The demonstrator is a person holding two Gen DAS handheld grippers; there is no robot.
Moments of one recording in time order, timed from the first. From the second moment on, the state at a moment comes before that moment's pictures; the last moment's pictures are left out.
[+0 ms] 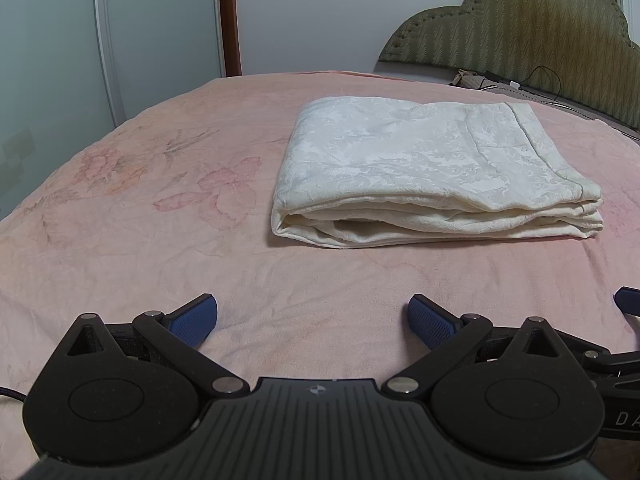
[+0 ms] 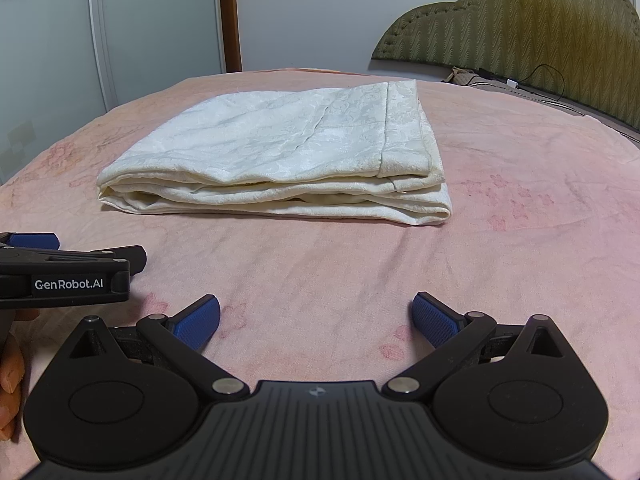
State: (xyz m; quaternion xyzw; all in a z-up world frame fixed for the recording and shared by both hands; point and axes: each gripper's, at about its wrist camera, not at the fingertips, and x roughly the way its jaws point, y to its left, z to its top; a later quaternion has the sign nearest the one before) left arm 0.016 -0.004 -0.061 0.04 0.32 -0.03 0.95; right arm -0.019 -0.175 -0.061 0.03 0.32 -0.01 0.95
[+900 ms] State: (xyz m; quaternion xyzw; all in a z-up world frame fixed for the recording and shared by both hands) left arm 0.013 -0.006 -0.061 0.04 0.32 -0.03 0.95; right arm -0.019 -0.175 -0.061 0.03 0.32 -0.01 0.95
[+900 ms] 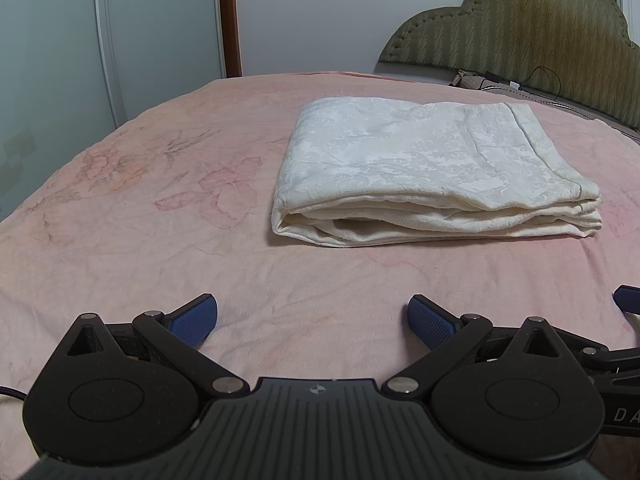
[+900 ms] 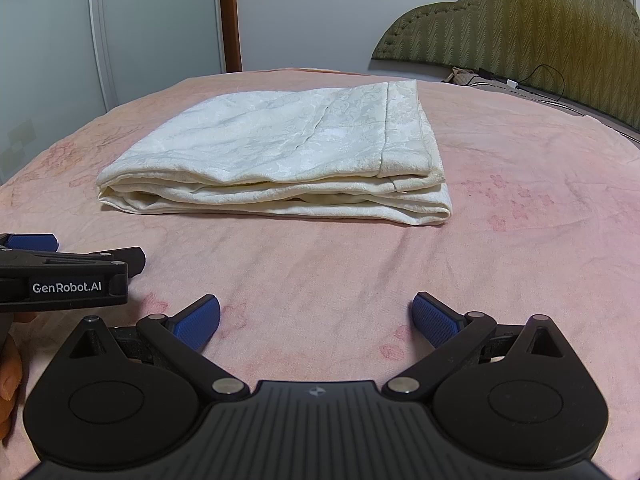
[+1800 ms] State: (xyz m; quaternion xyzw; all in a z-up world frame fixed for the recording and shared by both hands) left arm 0.012 -0.007 -0.060 0.04 0.32 -0.03 0.95; right arm -0.019 -0.175 -0.061 0.03 0.32 -0.01 0.95
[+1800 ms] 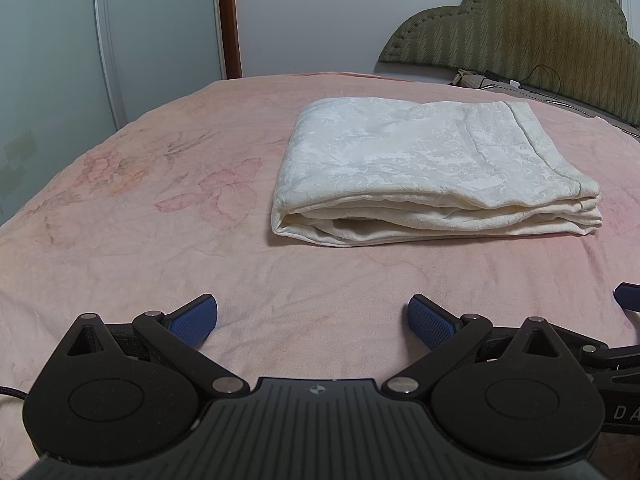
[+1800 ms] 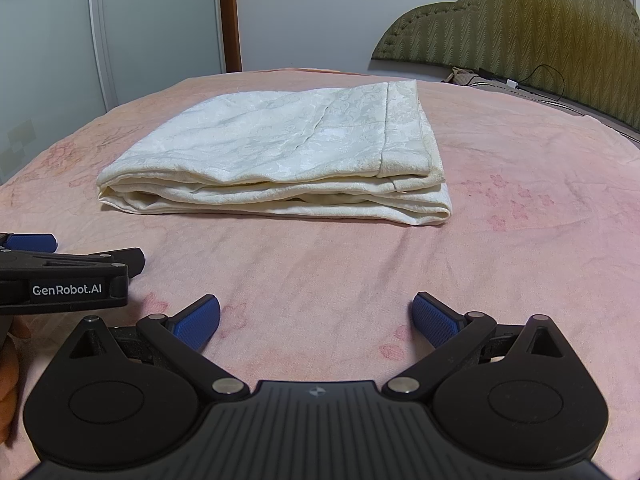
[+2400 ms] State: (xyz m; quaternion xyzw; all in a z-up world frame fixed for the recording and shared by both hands) left arm 0.011 -0.006 -0.061 0.04 0.32 -0.03 0.95; right arm -0.019 -0.175 -0.061 0.03 0.32 -0.01 0.95
